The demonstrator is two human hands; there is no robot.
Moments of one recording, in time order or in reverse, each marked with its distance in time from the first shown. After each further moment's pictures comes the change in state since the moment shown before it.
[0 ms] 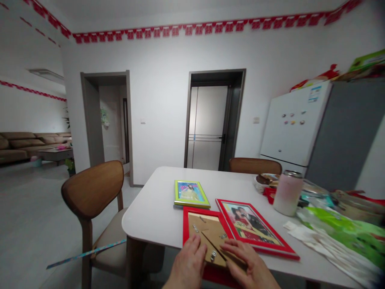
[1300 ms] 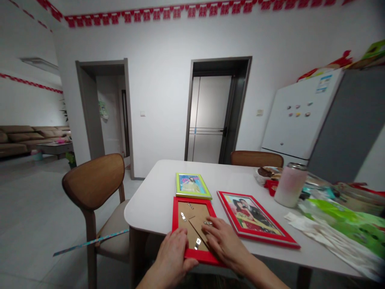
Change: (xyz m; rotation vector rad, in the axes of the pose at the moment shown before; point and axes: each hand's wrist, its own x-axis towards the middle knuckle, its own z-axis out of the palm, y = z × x) left_hand -0.021 -0.028 -0.025 0.020 -0.177 -0.209; right_hand 0.037 0.001 0.038 -0.542 -0.220 -0.312
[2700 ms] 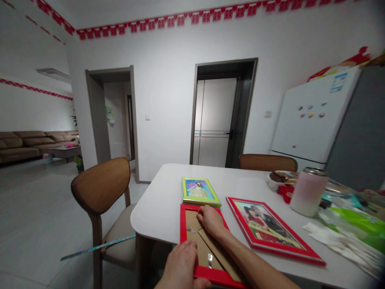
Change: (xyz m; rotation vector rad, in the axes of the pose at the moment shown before) left_hand -0.002 -0.005 0.003 -0.041 -0.014 -0.030; right_hand 0.099 0.008 0.043 0.050 0.066 0.282
